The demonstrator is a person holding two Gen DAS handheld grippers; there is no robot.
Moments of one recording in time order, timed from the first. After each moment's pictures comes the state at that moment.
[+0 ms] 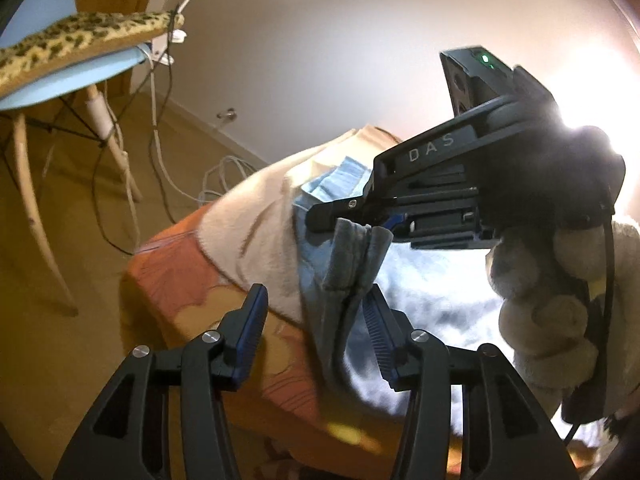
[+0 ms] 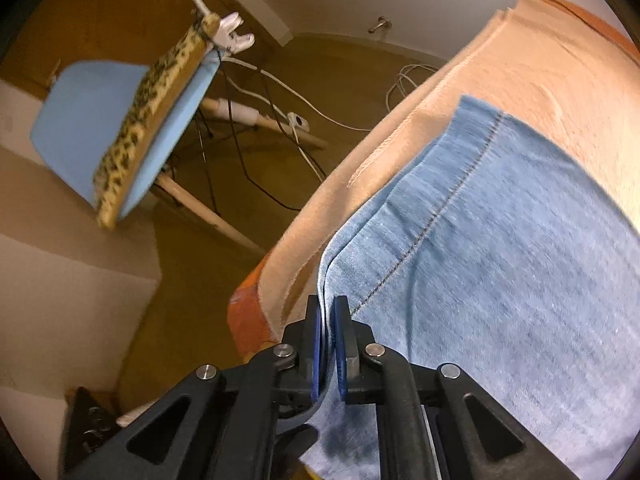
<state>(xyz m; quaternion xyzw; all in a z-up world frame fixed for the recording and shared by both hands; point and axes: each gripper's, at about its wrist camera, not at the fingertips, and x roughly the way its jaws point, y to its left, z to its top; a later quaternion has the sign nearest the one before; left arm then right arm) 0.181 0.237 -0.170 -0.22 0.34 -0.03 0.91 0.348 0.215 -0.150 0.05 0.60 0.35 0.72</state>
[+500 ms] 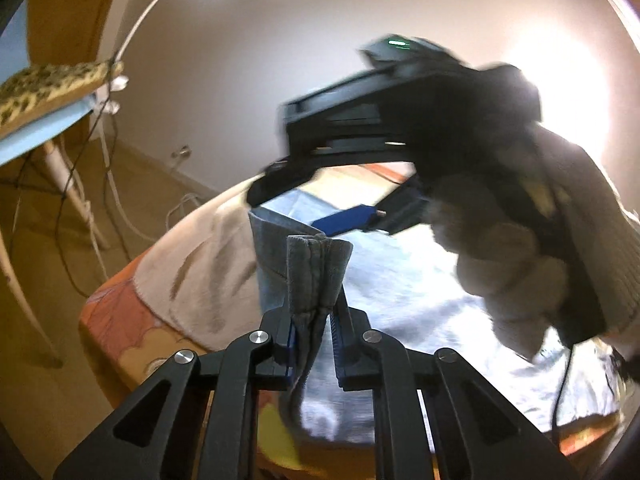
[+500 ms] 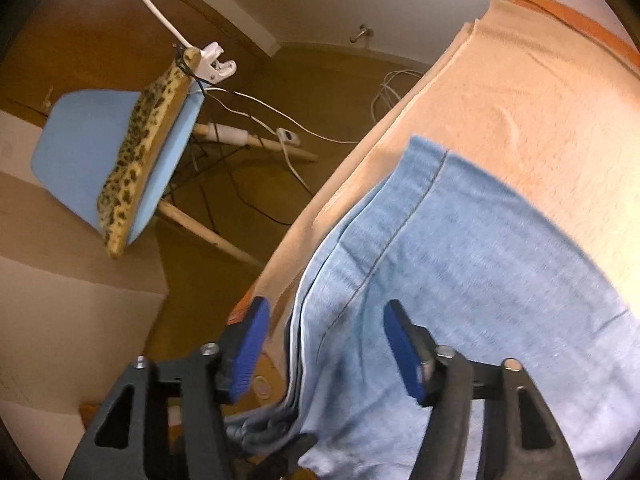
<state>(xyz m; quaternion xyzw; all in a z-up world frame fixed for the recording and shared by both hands) 0.180 0.203 -0.150 -0.16 0.29 -0.10 0.94 0.368 0.200 -0.129 0.02 0.61 0.34 0.72</state>
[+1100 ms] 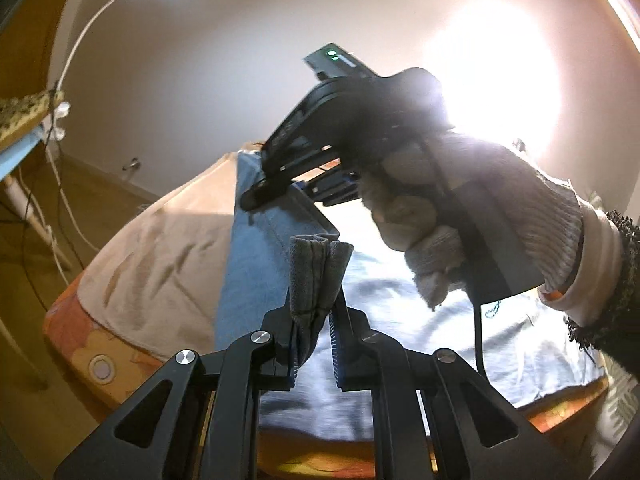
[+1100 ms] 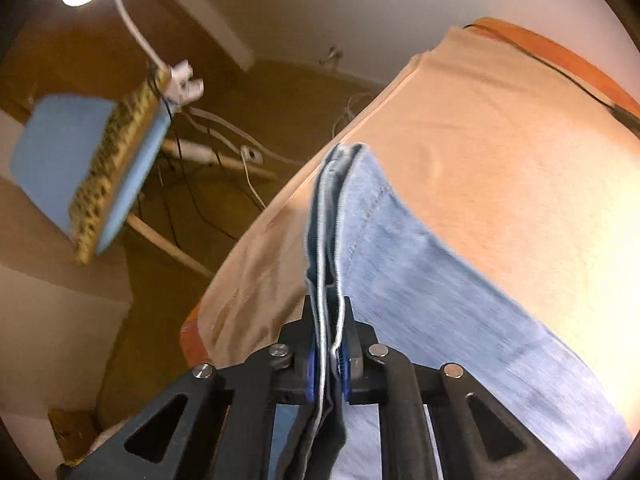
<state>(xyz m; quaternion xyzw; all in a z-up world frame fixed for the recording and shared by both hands) 0.164 0.156 -0.122 -0.12 0.29 -0.18 0.93 0.381 0.127 -0.107 0.04 0.57 0.30 0.76</state>
